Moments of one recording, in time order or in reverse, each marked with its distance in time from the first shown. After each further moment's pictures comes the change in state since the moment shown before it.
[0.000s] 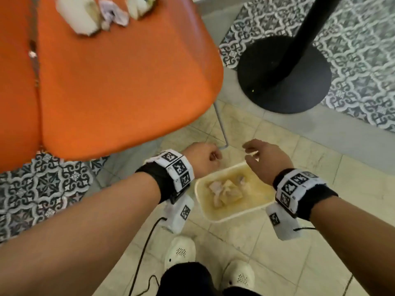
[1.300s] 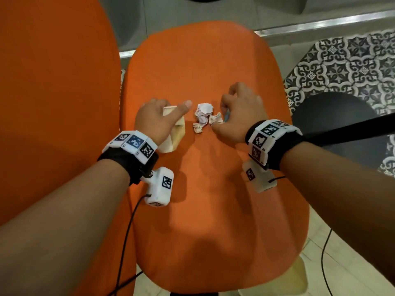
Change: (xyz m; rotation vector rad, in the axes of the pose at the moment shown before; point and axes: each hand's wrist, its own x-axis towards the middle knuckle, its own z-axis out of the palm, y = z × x) left_hand 0.075 -0.159 -0.396 -0.232 0.675 -0.357; right_hand 0.300 -0.374 -0.110 -0.291 0.067 -0.425
